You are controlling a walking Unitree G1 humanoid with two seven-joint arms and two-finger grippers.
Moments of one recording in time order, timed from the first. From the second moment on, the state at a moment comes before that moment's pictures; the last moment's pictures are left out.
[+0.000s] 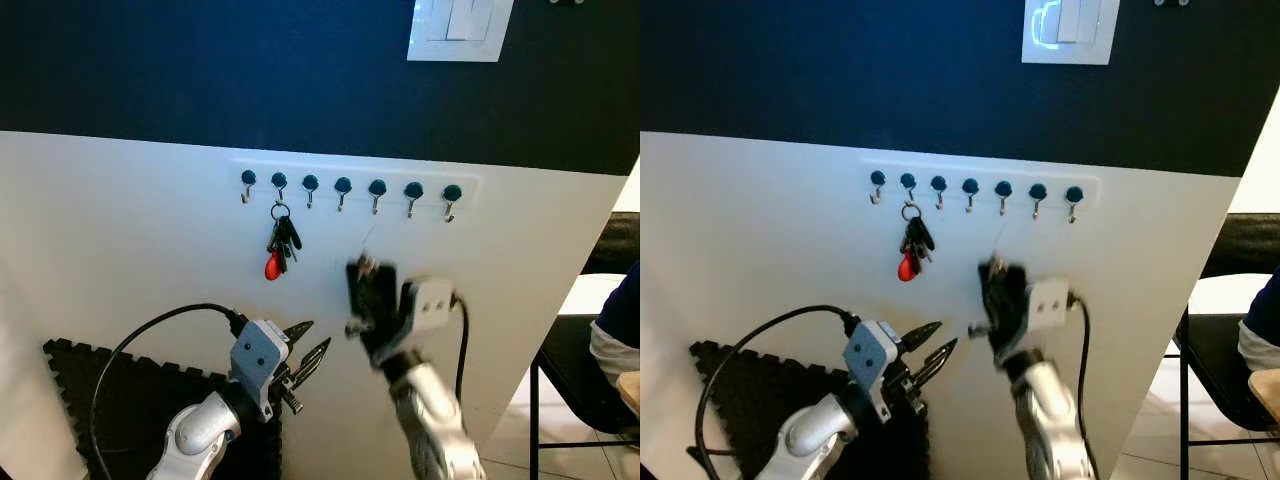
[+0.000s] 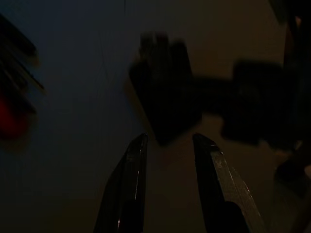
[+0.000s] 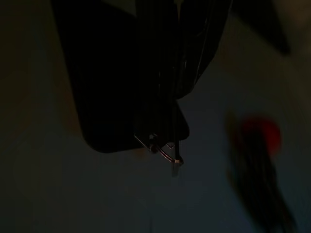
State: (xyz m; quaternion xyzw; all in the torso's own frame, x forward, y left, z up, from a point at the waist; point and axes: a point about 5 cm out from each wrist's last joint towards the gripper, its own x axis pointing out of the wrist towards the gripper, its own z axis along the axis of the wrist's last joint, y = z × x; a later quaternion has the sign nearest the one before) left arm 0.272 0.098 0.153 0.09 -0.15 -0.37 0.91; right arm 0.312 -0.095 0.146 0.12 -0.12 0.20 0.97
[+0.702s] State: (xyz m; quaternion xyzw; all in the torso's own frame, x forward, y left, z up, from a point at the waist) left arm 0.257 0.173 -0.007 0.15 0.29 -0.11 0.94; right arm 0.231 -0.184 -0.024 0.09 0.20 0.01 0.98
